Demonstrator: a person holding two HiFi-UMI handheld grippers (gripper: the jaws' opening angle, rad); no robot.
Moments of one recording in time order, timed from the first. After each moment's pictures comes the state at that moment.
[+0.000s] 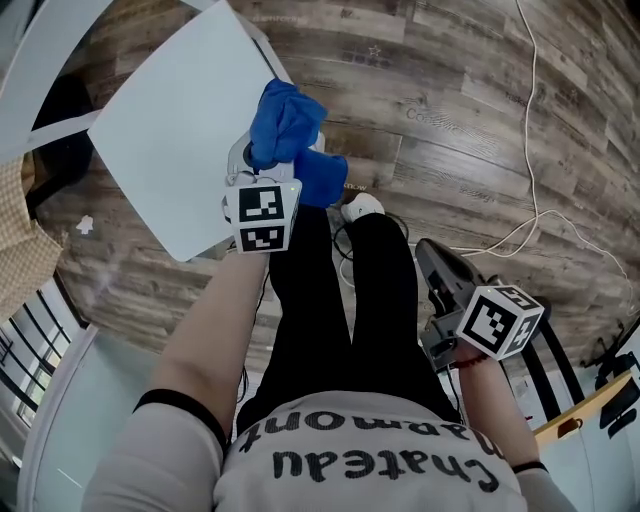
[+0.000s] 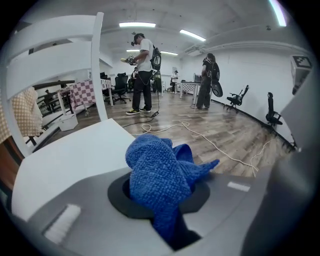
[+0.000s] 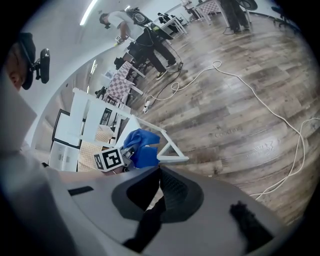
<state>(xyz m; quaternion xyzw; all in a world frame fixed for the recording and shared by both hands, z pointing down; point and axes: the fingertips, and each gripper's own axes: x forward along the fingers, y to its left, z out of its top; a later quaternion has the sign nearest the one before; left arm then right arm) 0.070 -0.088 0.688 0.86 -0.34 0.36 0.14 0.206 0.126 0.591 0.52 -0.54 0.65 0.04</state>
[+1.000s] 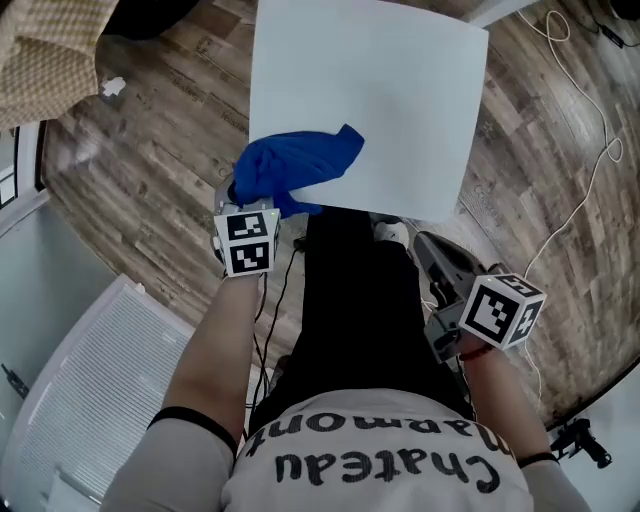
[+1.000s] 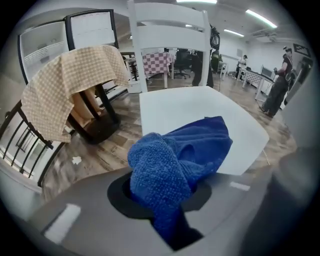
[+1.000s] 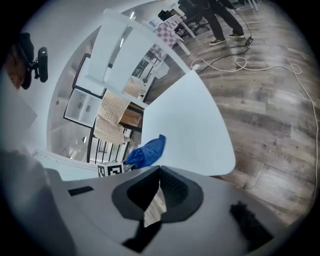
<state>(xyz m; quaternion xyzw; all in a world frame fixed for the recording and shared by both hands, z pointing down) -0.272 -0.004 0.691 0.64 -0.57 0.41 0.30 0.003 0.012 0.580 0.31 -0.69 0.62 0.20</state>
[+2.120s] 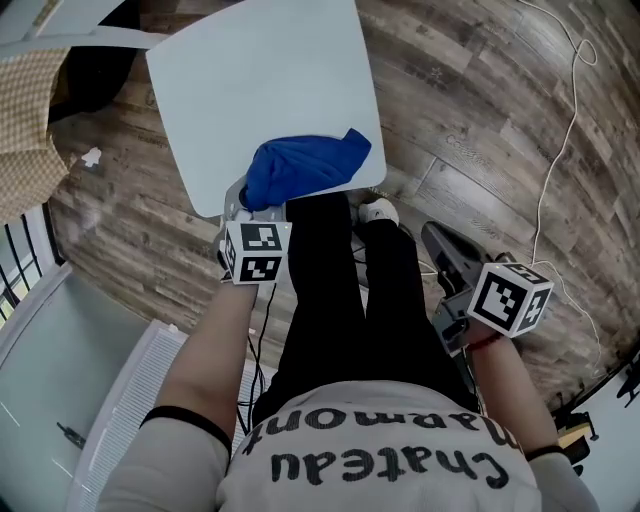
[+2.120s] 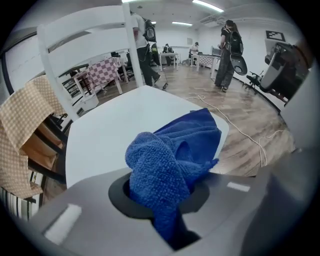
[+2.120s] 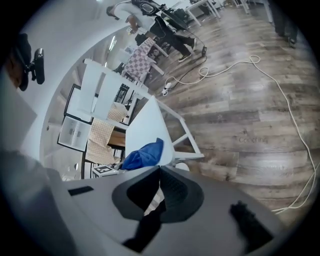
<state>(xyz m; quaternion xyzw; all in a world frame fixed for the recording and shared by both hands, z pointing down) -0.111 -0.006 0.700 0.75 -0.40 0.49 0.20 0.138 0.057 0.592 0.41 -0.63 0.64 0.13</state>
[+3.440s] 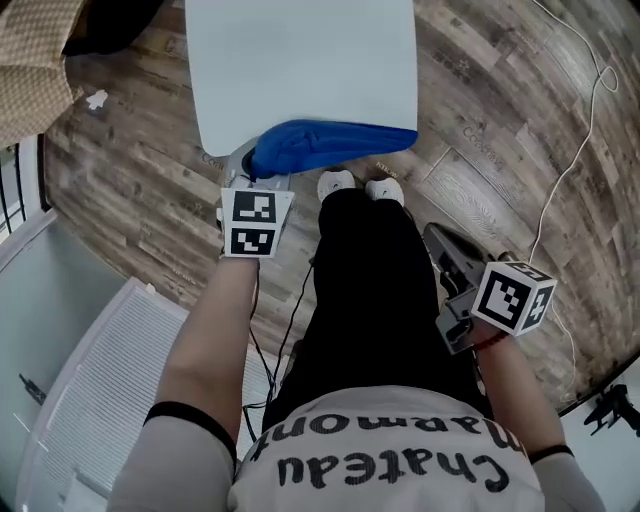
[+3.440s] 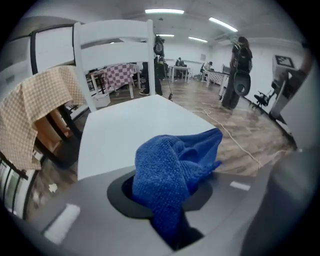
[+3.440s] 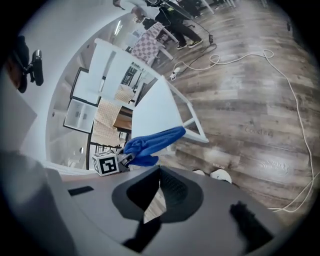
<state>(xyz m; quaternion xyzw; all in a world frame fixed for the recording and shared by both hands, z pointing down) -0.121 0.025 0.673 0.76 -0.46 0.40 0.23 0.112 0.120 0.590 0.34 -0.65 0.65 0.17</state>
